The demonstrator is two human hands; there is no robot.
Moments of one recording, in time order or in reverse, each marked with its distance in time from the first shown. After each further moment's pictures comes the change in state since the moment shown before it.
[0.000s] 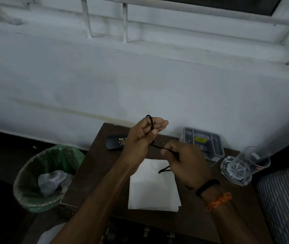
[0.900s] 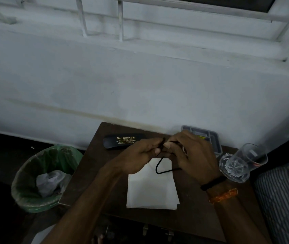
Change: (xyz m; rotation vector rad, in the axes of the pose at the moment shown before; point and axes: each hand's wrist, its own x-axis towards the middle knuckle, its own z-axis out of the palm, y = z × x) left_hand -0.012 -0.002 -0.010 0.461 -0.470 -0.103; right_hand -0.001 0.014 -0.019 -0.102 0.200 -0.212
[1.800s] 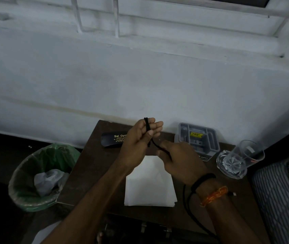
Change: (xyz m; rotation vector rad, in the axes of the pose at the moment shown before) left_hand 0.018 -0.016 0.012 -0.407 0.442 0.104; right_hand -0.003 -0.013 0.016 -0.030 -0.378 0.145
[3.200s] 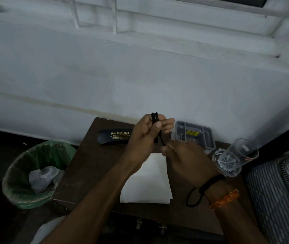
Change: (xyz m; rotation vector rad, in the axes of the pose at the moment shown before) left_hand 0.000 0.017 0.030 -0.109 -0.037 -0.006; right_hand -0.016 0.005 -0.023 -0.060 -0.016 0.003
